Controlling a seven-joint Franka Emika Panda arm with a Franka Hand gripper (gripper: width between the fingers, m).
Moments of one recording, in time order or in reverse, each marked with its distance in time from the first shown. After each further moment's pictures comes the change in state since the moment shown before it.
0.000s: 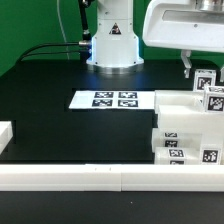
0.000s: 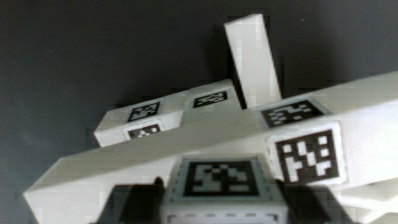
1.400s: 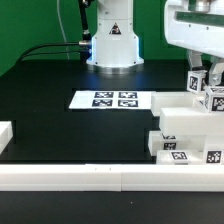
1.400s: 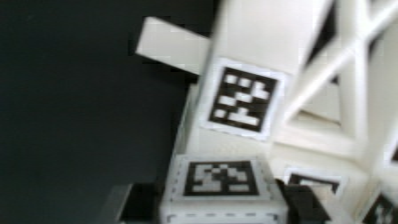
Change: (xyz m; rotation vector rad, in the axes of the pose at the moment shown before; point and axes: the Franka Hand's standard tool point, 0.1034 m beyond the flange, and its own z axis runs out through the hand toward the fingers) arm 0.006 0.000 0.001 0.109 -0.039 1.099
